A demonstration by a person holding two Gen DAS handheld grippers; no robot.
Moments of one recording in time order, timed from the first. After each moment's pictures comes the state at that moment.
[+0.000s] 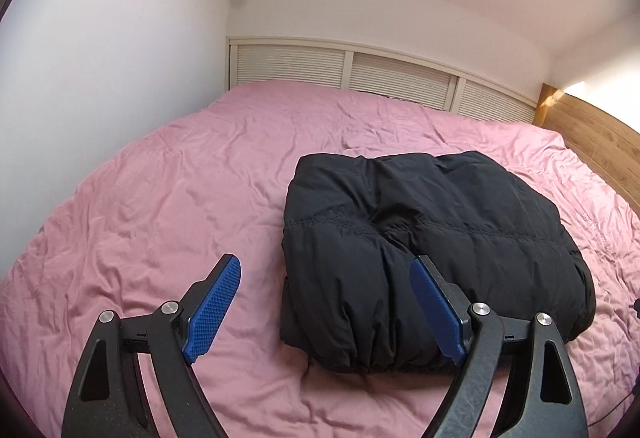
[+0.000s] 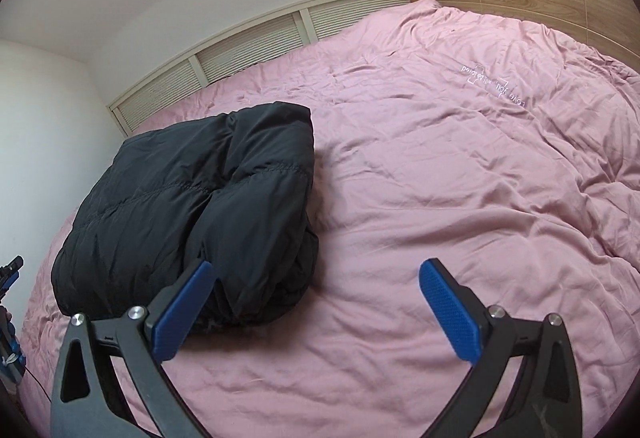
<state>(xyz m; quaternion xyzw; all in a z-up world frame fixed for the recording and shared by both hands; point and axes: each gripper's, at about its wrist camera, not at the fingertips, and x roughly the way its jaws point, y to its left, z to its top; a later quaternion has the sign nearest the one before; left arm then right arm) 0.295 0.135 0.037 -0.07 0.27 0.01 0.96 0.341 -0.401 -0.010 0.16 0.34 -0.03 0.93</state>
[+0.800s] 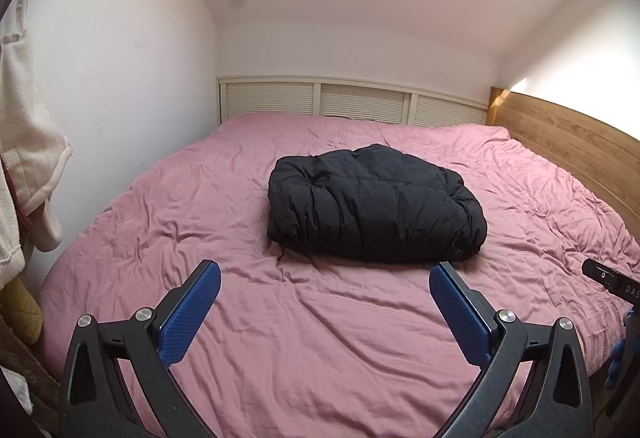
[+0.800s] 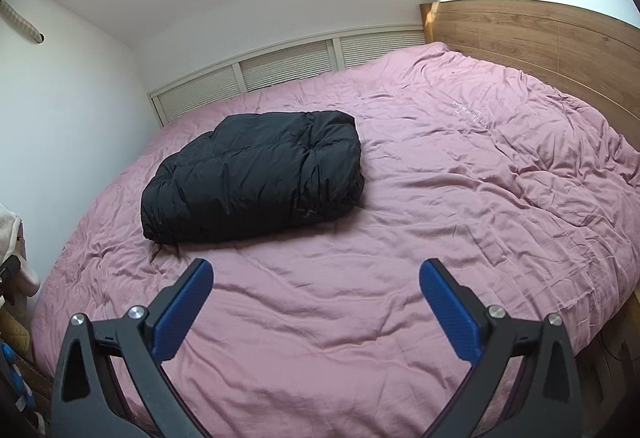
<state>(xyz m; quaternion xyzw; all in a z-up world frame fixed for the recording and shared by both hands) -0.012 0.056 0.103 -0.03 0.22 -0.01 0.97 0.080 -0.294 0.087 0.12 0.30 -0.01 0.95</state>
